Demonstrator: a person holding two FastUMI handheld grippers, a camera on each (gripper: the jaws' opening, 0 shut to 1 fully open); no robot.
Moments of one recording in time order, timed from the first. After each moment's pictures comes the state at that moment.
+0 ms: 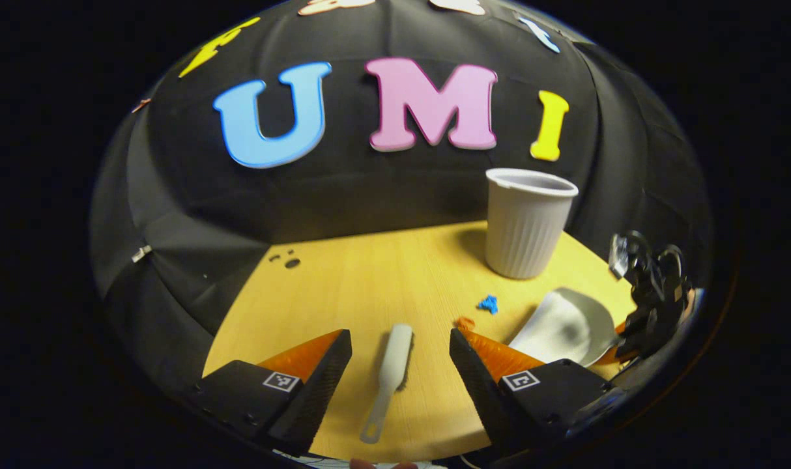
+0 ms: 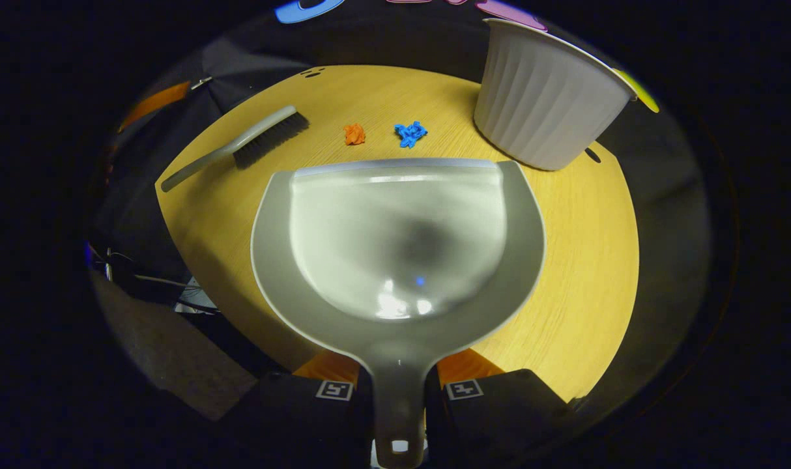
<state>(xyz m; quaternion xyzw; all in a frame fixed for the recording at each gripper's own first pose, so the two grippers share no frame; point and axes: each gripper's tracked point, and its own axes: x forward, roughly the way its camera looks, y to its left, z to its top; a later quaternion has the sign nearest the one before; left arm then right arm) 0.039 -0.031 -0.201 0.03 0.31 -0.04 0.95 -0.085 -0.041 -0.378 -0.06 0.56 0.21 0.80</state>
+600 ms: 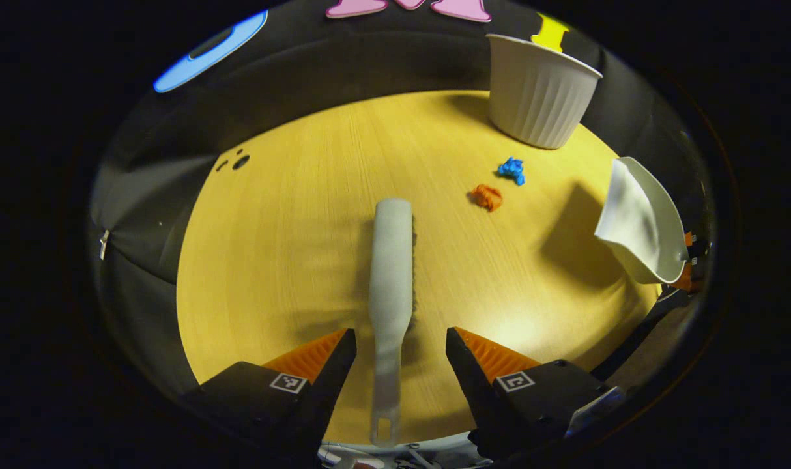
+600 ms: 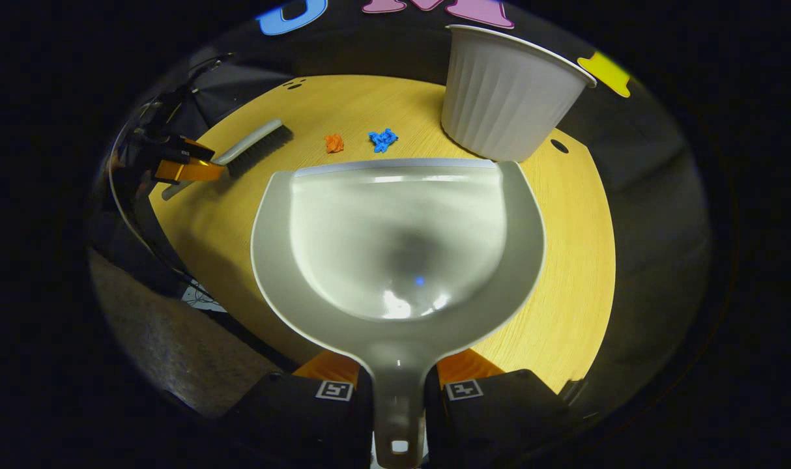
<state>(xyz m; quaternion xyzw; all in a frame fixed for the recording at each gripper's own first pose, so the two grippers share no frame) 0.035 -0.007 -0.353 0.06 0.55 -0.07 0.83 -0.103 -0.067 -0.361 -0.04 0.56 0.17 0.81</state>
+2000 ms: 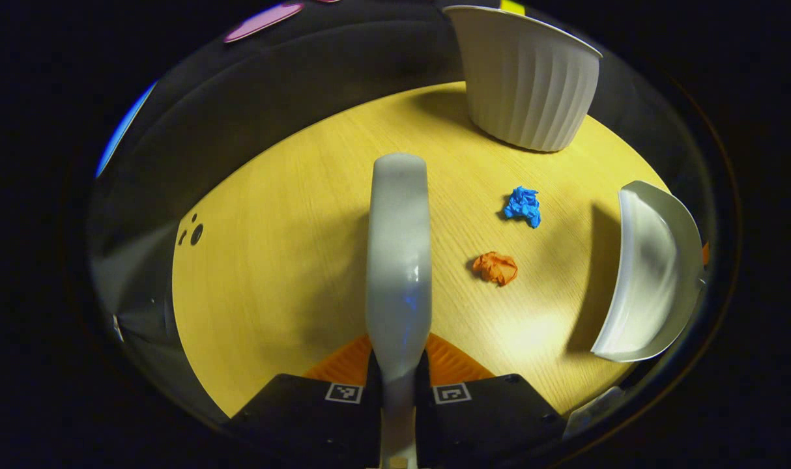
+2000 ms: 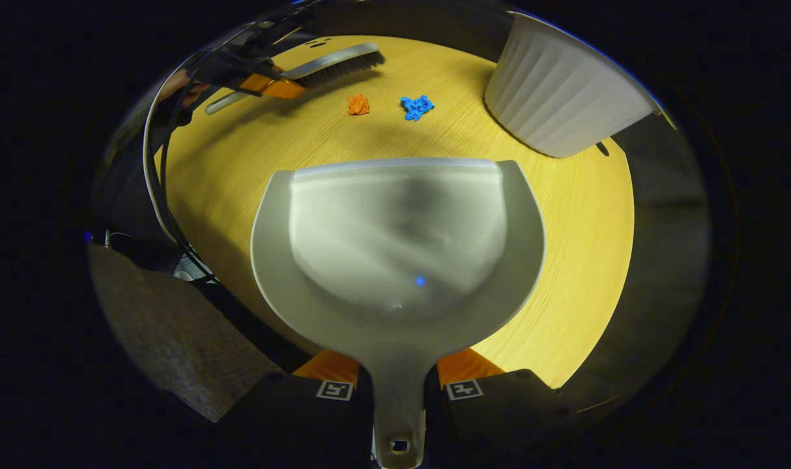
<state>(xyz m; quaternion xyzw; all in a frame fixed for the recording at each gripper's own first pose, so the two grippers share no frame) 0.171 -0.069 -0.362 0.18 0.51 -0.14 0.83 -0.096 -0.050 -0.373 -0.11 0.64 0.22 0.72</state>
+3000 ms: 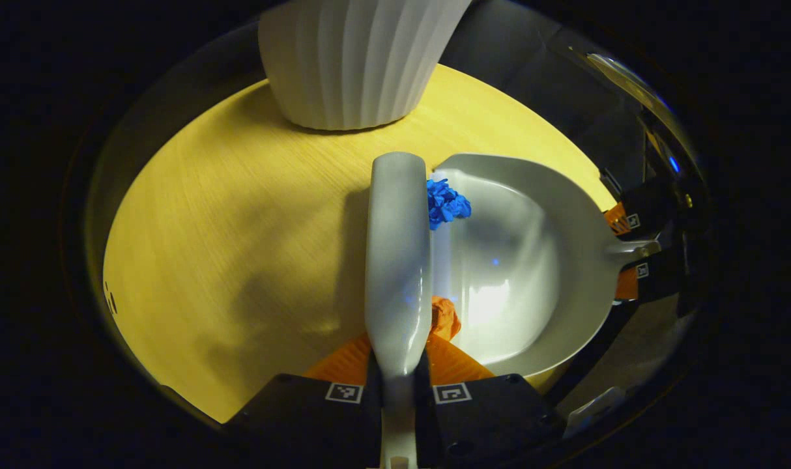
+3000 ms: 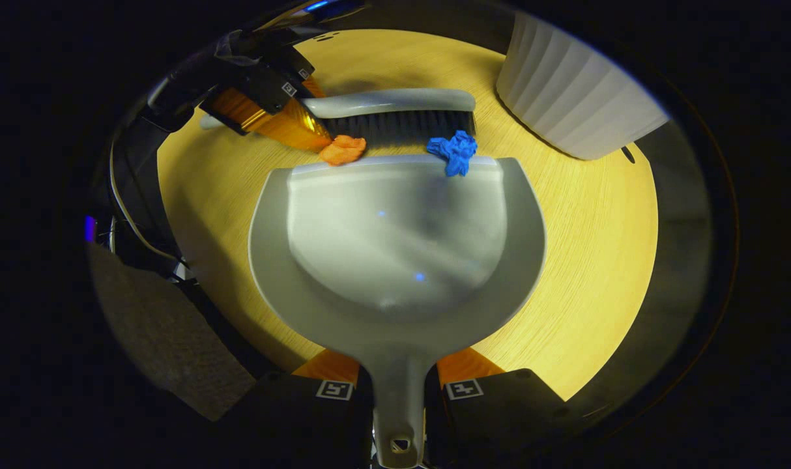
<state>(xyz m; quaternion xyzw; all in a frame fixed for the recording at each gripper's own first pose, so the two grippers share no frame) 0.109 -0.214 -0.373 0.13 0.58 -0.38 0.71 -0.072 -0.056 -0.412 -0.10 0.63 0.26 0.72</state>
